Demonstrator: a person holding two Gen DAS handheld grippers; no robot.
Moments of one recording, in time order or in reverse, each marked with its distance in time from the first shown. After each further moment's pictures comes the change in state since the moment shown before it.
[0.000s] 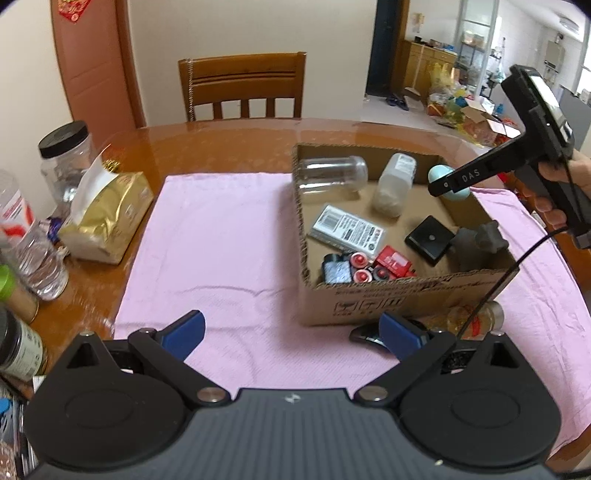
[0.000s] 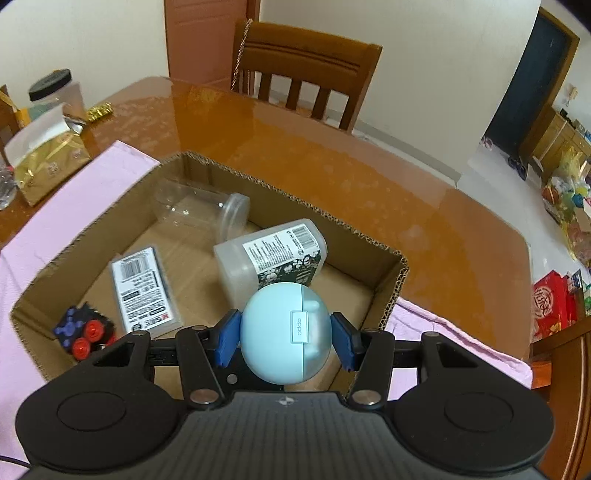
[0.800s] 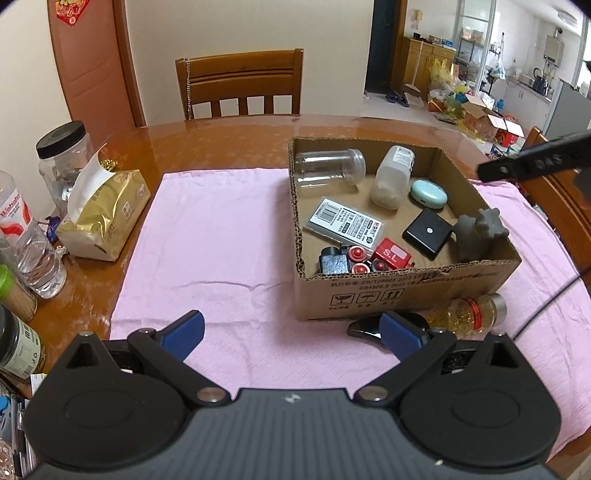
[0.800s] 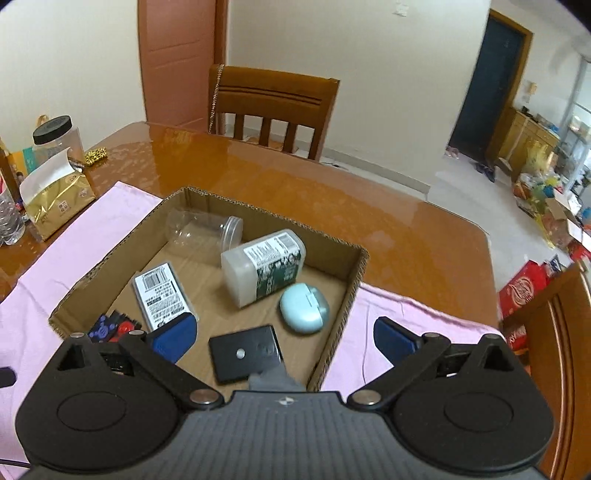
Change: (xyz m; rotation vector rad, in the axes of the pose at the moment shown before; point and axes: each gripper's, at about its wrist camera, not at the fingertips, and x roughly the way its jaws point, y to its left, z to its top) left arm 0.004 -0.008 -0.006 0.015 0.003 0.013; right arm -0.079 0.012 -0.041 0.107 -0.133 -0.071
